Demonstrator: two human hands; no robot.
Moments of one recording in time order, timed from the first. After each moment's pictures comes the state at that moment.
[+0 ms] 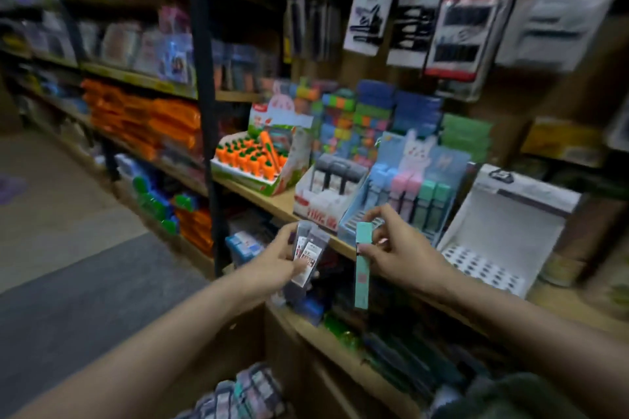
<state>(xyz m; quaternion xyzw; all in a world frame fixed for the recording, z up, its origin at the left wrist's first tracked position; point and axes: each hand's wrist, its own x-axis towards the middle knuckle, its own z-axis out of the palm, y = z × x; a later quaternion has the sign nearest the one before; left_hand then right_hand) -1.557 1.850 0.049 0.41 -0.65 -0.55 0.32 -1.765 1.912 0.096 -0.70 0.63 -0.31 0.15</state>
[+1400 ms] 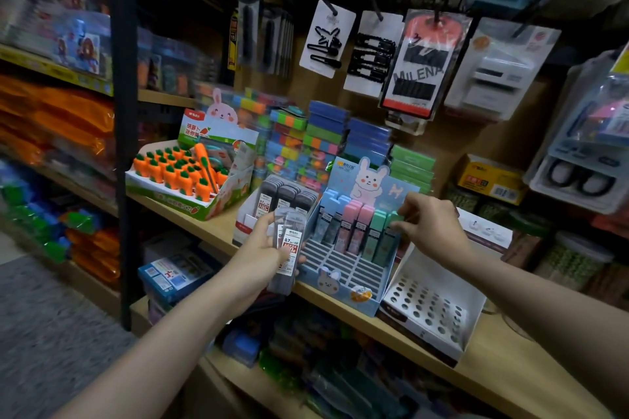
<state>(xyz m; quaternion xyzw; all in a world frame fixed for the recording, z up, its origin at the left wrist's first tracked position) -1.620 1.792 0.067 0.30 -0.57 -0.65 0.41 -1.880 1.868 0.146 -0.59 0.75 -0.27 -0.13</state>
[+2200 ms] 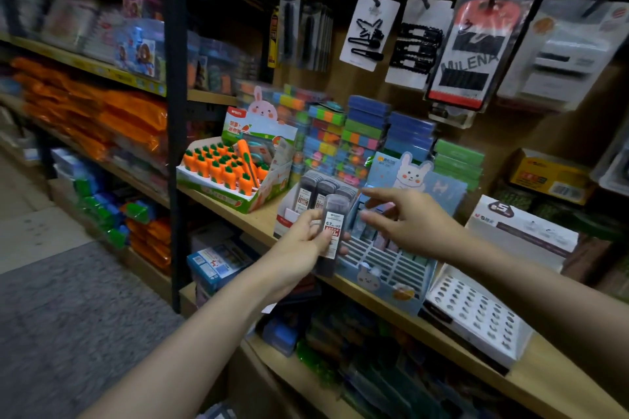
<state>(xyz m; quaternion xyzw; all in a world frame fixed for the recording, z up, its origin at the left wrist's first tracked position) -1.613 1.793 0.071 0.26 -0.60 -0.64 0.40 -1.783 1.855 0.161 -0.72 0.66 -0.21 0.00</state>
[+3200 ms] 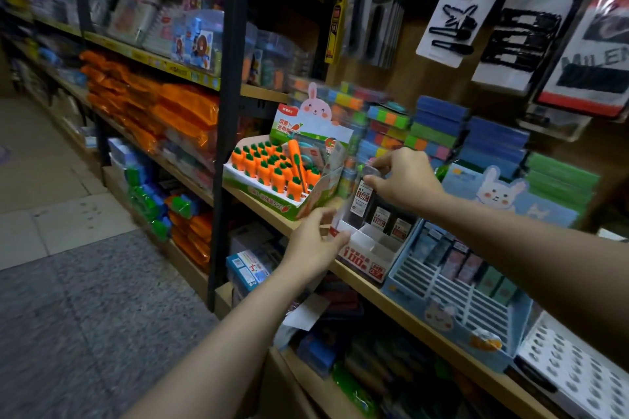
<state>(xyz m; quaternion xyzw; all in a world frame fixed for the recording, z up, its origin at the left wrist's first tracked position) -1.578 1.722 0.051 0.43 -0.64 -0.44 0.46 -1.731 1.706 0.160 -0.67 0.69 -0.26 -0.10</state>
